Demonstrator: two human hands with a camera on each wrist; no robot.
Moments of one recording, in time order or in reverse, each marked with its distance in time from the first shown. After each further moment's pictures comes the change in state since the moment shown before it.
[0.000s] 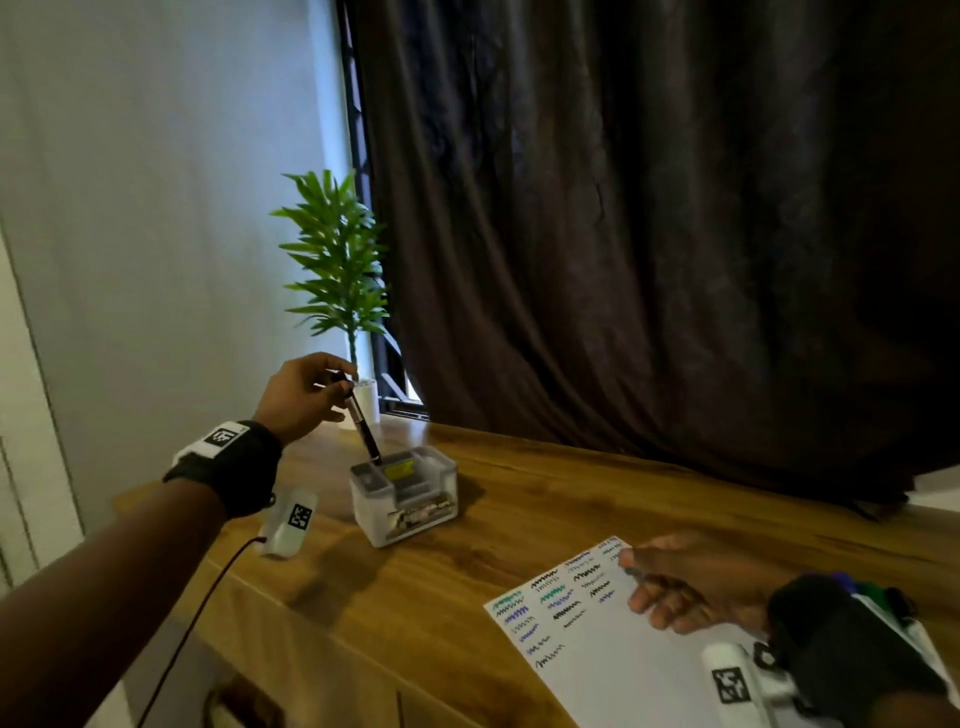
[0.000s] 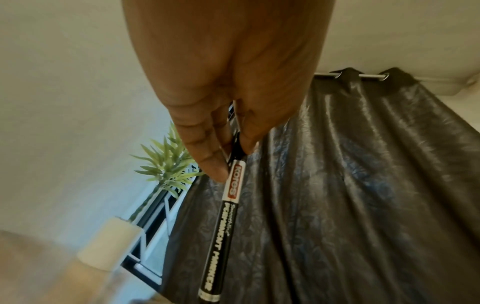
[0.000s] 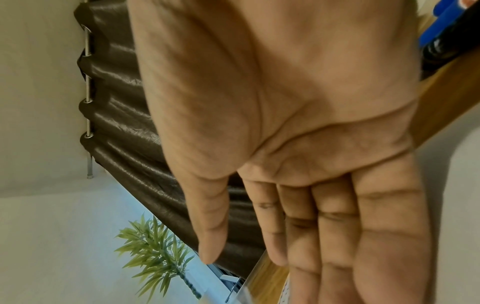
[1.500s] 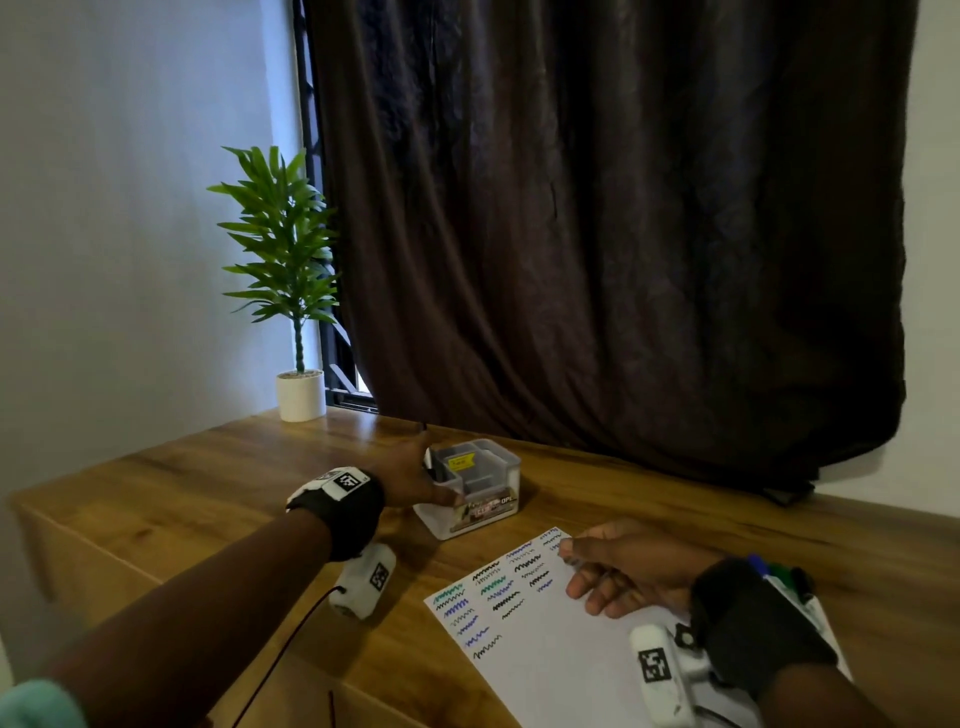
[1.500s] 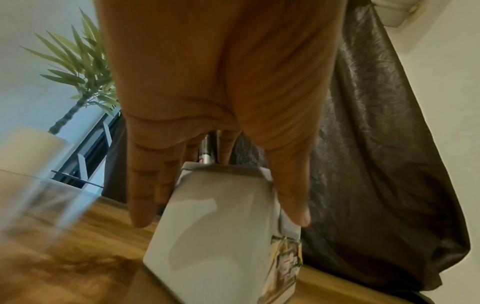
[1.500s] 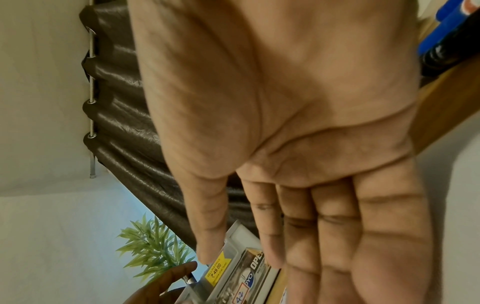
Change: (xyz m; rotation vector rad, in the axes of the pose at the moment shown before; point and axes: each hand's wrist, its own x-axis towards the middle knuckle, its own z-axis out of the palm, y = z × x) left_hand -0.037 0.015 0.173 0.396 -0.607 -0.052; right_hand -0.001 -0.002 -0.001 -0.021 0.032 0.012
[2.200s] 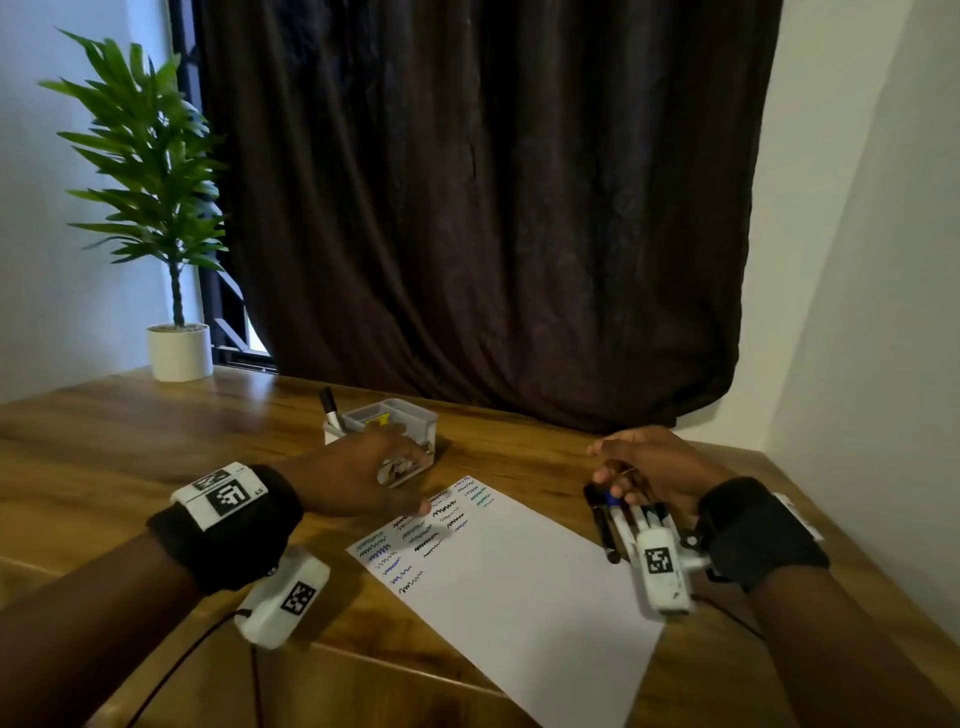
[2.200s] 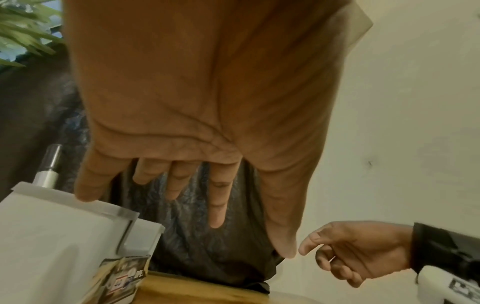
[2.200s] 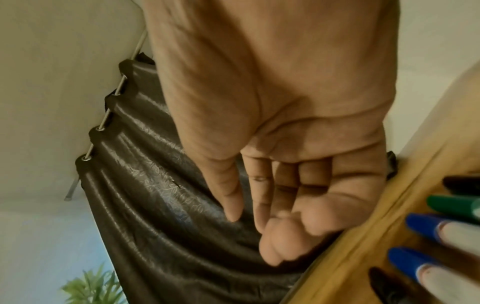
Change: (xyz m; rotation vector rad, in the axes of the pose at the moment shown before) left_hand -0.102 0.071 -0.005 0.013 -0.198 0.331; right_hand -0.078 0.001 -0.078 0.062 0.469 -0.043
